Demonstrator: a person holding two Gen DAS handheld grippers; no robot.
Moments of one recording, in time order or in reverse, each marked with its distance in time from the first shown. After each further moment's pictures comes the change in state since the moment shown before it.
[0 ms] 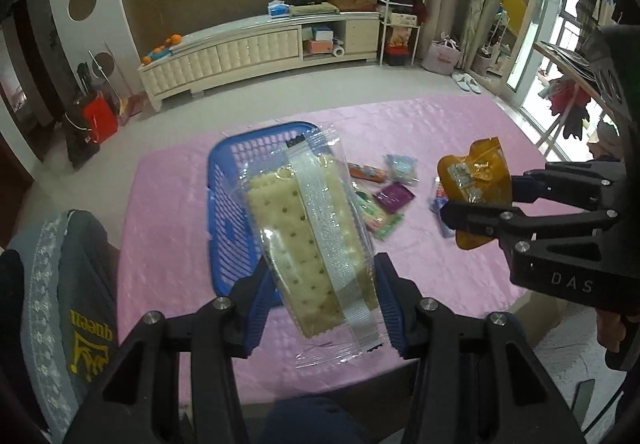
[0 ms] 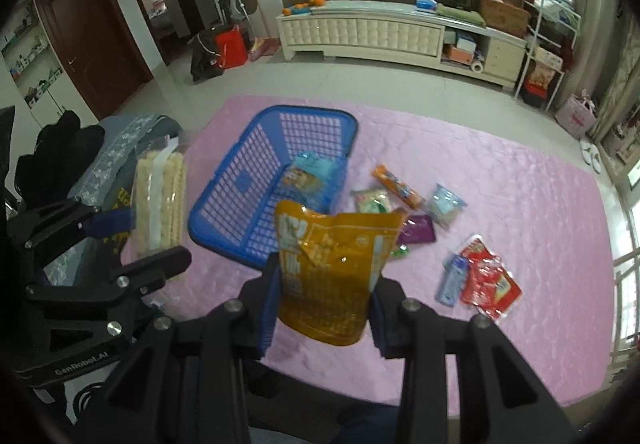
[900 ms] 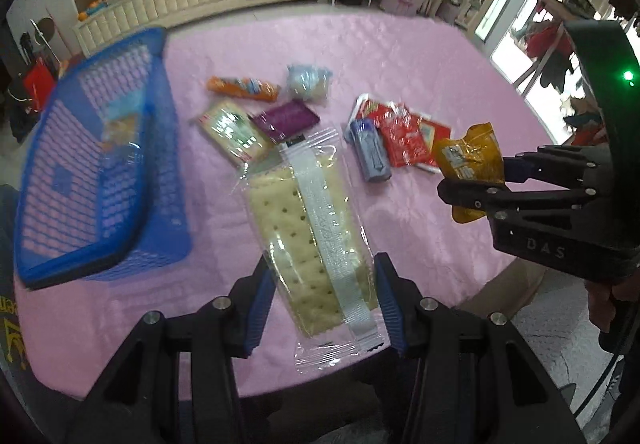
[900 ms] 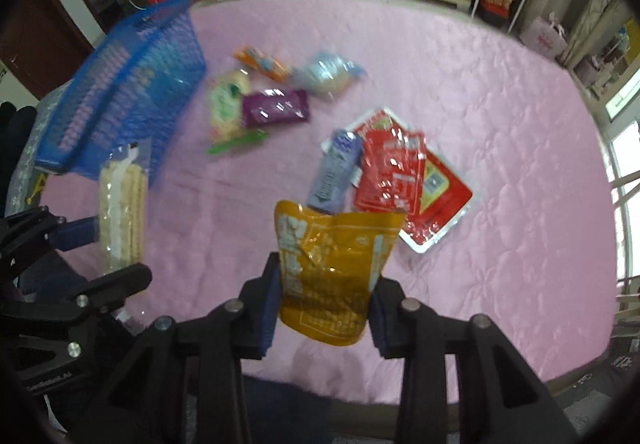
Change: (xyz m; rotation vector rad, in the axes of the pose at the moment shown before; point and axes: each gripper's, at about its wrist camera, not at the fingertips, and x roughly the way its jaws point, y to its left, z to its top) left arm 0.118 -0.128 -0.036 0.010 0.180 -0.166; right arm 0.030 -0.142 -0.107 0.086 0.196 -0.151
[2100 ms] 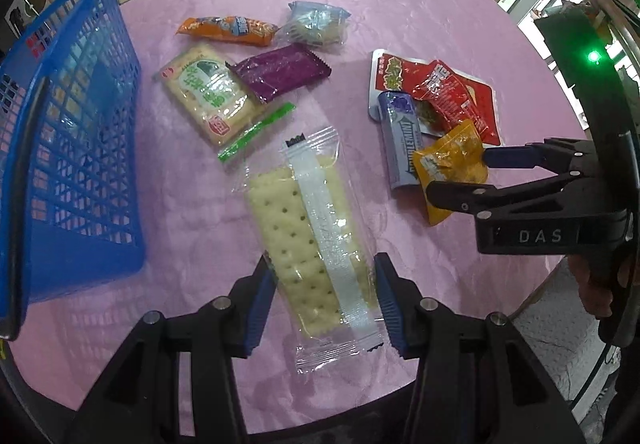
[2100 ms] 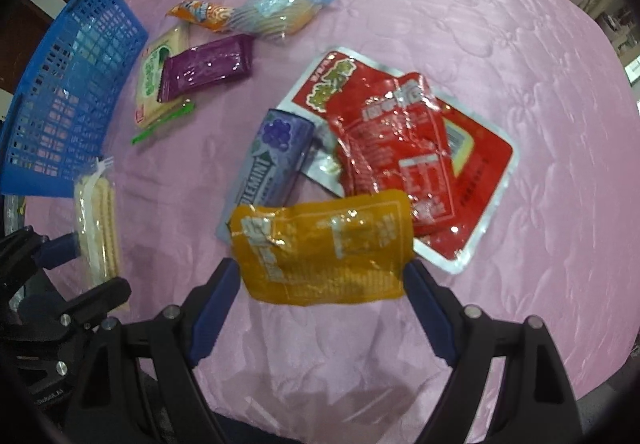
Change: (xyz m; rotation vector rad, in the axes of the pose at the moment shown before) left arm 0.089 0.005 0.017 -0.046 0.179 0.003; right arm 0.132 -0.053 0.032 0.072 0.209 0.067
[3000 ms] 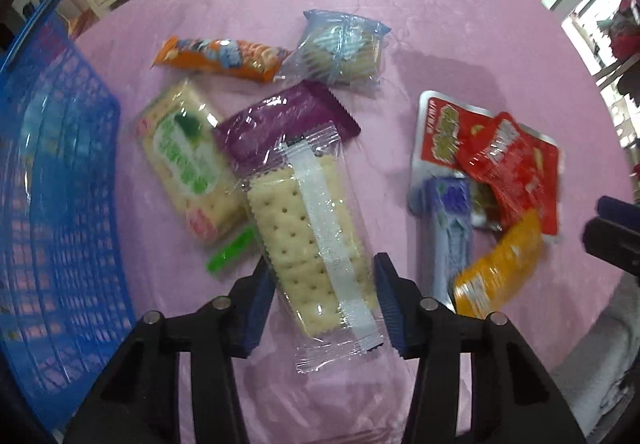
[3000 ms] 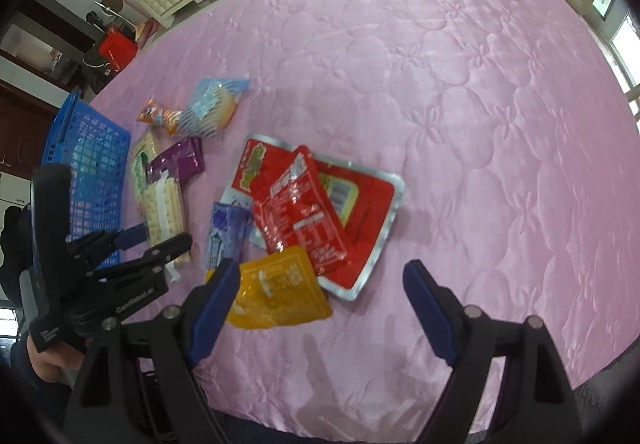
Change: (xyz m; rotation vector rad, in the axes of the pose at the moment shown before) left arm 0.042 -0.002 0.083 -0.068 0.051 0.101; right arm -0.052 -0.076 0.009 0.233 -0.081 0.098
